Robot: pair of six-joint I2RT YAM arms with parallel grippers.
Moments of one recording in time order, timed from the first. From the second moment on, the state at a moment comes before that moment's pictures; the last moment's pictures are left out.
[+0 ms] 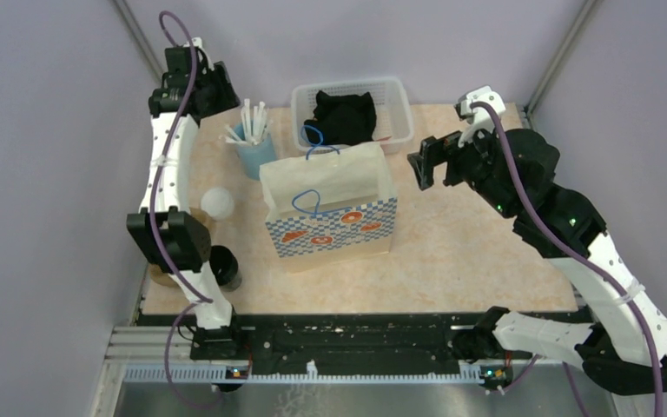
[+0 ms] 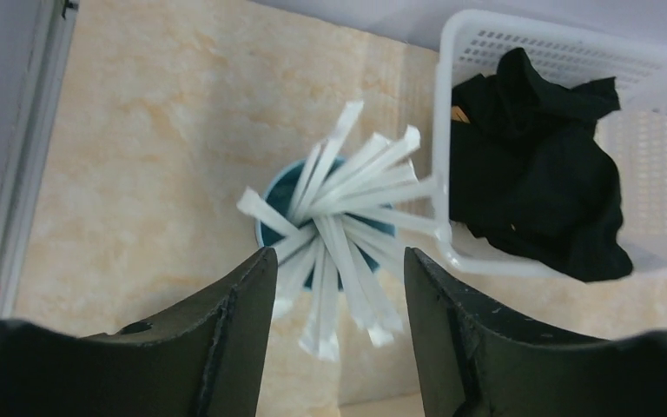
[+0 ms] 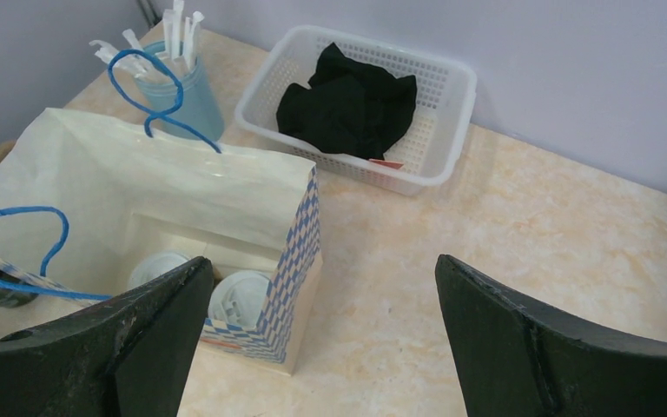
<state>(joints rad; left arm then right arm) 0.04 1.78 2.00 -0.78 0.06 -0.31 0.75 1.03 1.53 -0.68 0.29 0.04</state>
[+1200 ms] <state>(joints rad) 0.10 2.20 2.22 -0.74 0.26 -0.13 0.75 1.11 1.56 -0.72 0.26 -0.03</state>
